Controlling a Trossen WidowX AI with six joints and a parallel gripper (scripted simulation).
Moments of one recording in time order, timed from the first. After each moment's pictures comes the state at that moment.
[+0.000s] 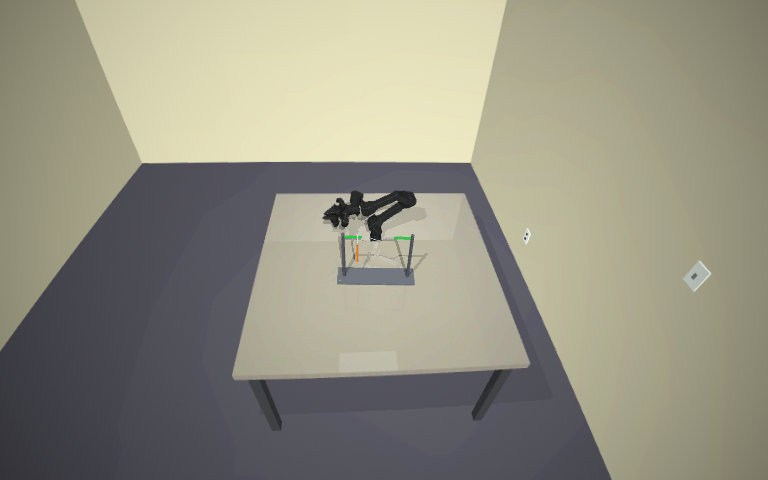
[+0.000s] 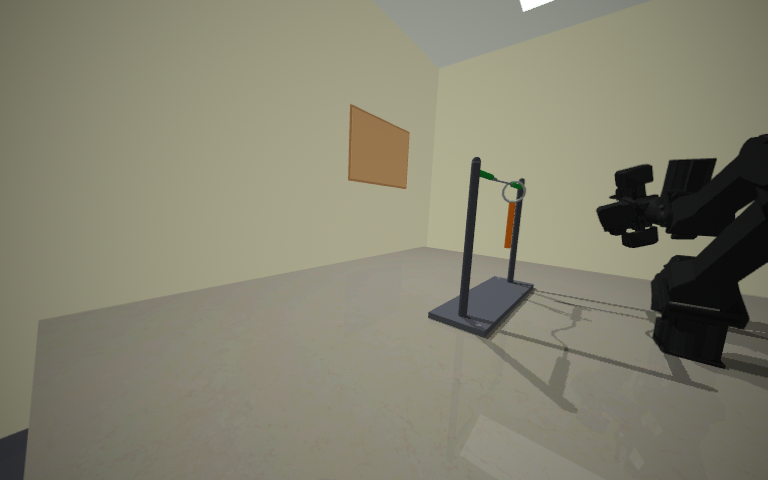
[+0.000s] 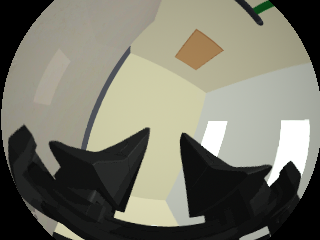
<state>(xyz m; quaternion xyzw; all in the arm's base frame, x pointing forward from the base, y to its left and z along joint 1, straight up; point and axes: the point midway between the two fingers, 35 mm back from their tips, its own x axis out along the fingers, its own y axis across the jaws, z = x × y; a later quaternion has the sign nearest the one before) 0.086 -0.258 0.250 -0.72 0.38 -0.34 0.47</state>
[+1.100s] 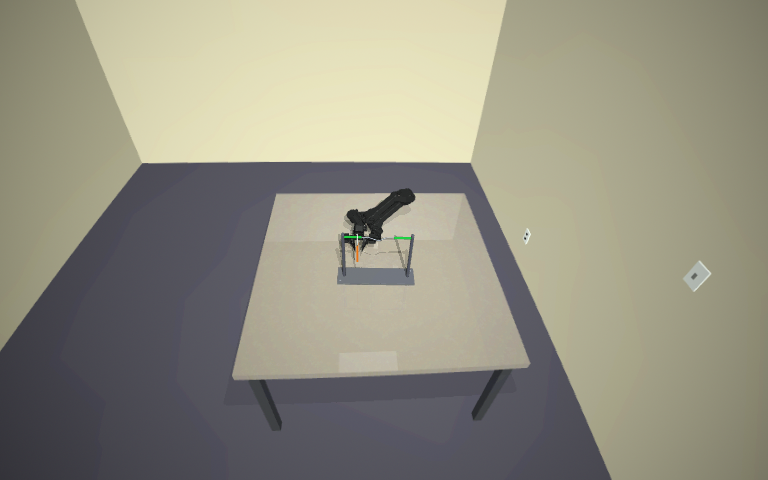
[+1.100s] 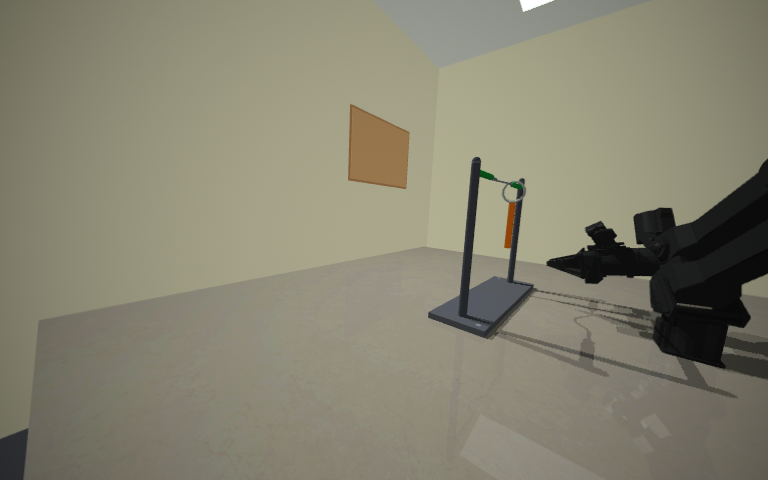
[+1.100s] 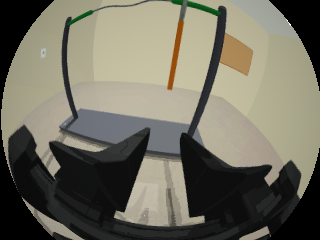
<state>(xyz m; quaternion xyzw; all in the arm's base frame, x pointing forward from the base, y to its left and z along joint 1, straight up) 0.179 -0.106 0.107 0.00 0.09 -0.03 1.00</state>
